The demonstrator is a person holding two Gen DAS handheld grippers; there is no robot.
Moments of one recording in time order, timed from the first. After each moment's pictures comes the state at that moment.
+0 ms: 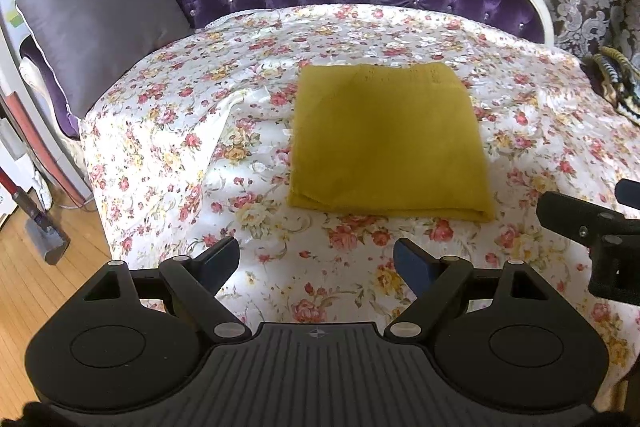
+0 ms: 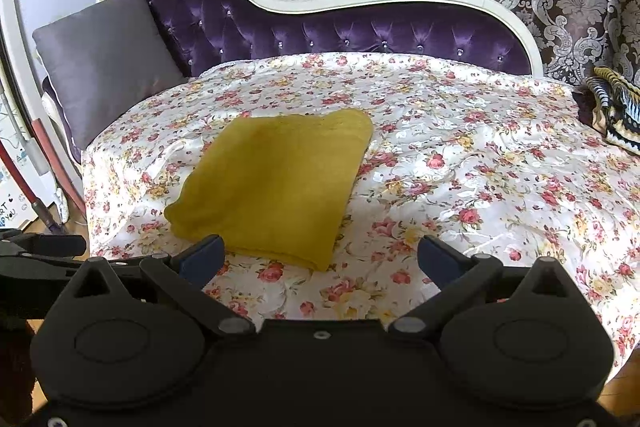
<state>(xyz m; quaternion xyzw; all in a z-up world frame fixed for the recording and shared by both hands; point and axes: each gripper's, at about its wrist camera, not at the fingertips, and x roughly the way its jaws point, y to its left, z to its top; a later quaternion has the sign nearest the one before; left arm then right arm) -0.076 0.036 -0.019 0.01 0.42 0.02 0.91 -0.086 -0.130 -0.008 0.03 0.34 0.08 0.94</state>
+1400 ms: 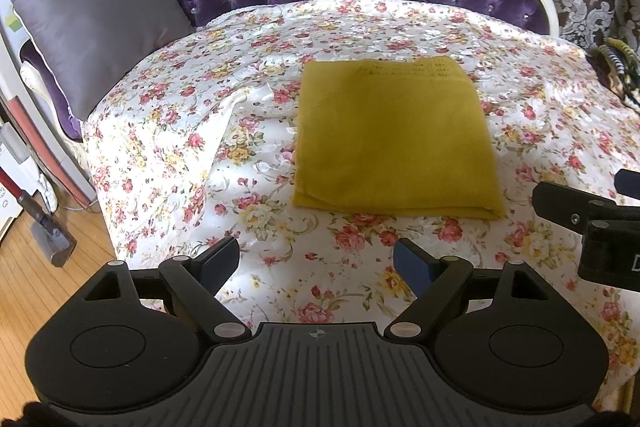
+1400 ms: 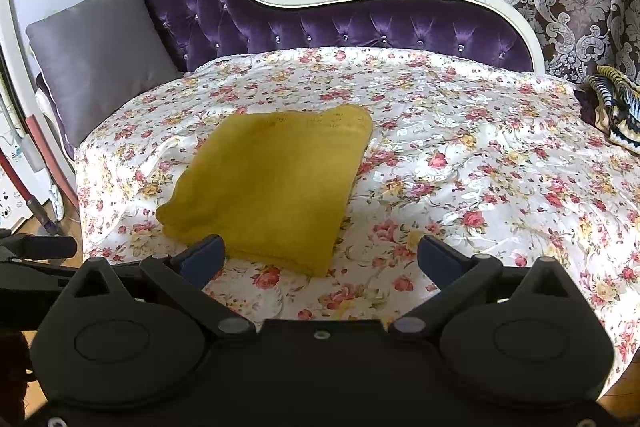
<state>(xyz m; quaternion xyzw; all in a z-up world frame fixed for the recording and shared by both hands) -0.069 0.036 -0.021 0.03 0.43 0.03 0.90 -0.072 -0.129 -0.014 0.02 0.35 0.07 0.93</state>
